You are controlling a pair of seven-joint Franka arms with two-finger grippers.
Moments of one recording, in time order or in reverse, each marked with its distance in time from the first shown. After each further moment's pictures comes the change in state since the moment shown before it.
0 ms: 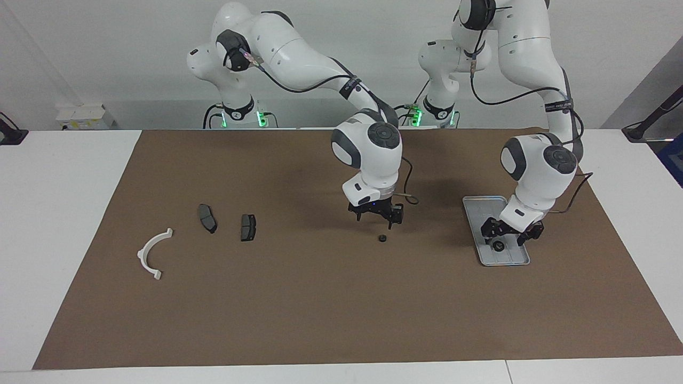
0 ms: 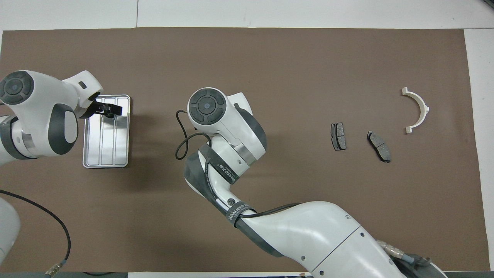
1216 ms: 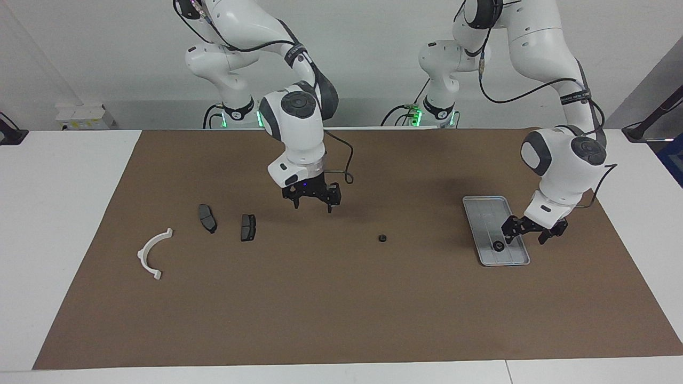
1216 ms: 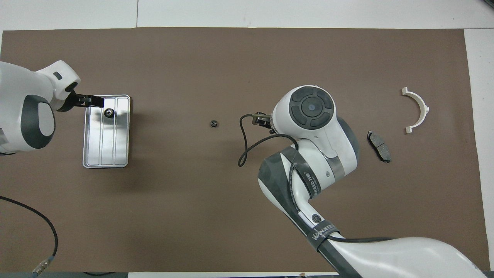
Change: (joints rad) left arm 0.051 -0.016 -0.009 0.070 0.000 -0.054 -0.003; right arm -0.195 -0.441 0.005 -0.525 0.011 0.111 -0.314
